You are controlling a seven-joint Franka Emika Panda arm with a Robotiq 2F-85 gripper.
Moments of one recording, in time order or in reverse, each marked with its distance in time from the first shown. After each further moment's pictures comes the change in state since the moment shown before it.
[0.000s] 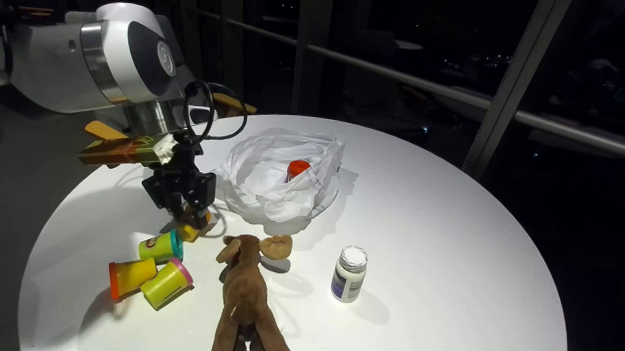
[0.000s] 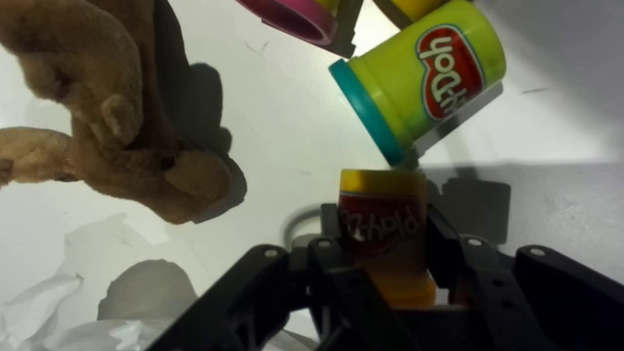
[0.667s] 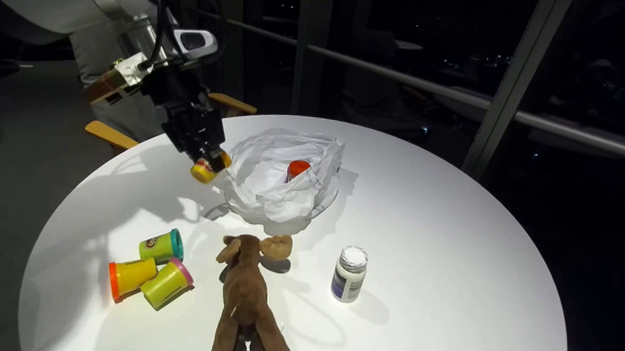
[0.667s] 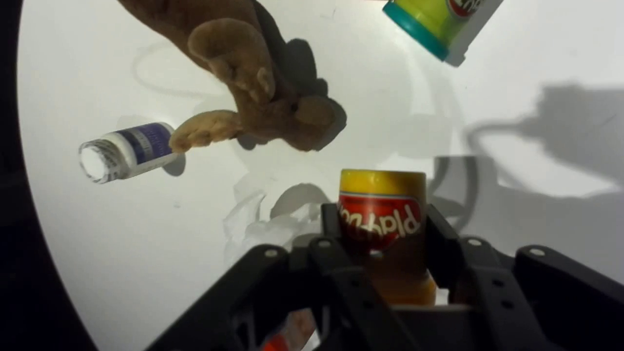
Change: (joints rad) arm 0.090 -0.173 -0.075 0.039 -0.090 -0.216 0.329
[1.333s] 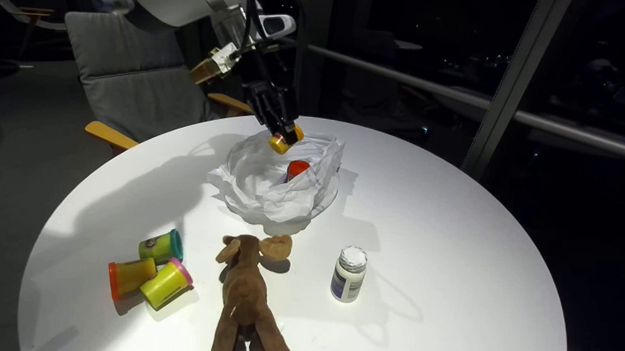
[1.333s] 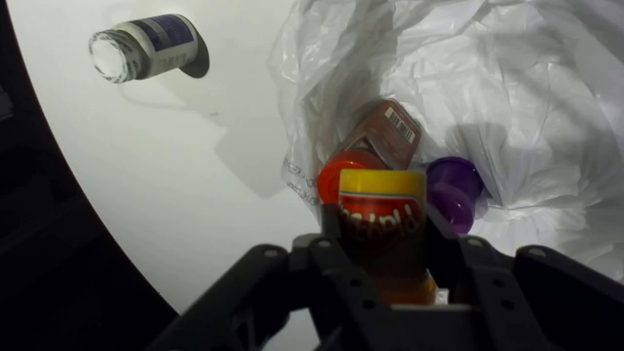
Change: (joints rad) arm -0.187 0.190 0.019 0.382 0.007 -0.068 0.086
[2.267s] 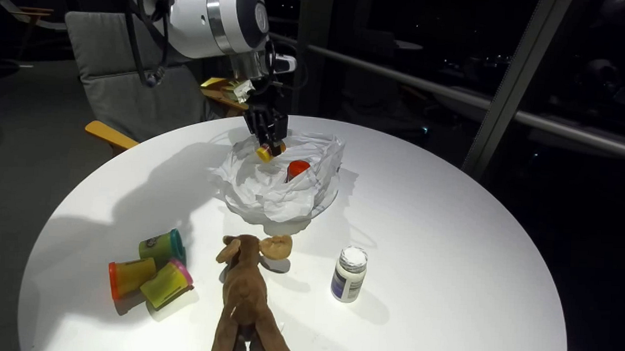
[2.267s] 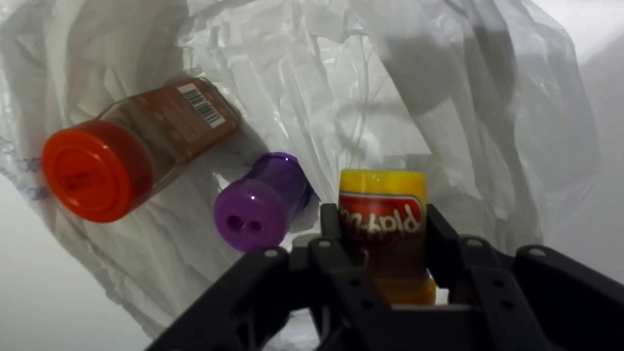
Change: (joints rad) arm -0.042 0.327 0.069 0.410 0.257 -0.005 -0.239
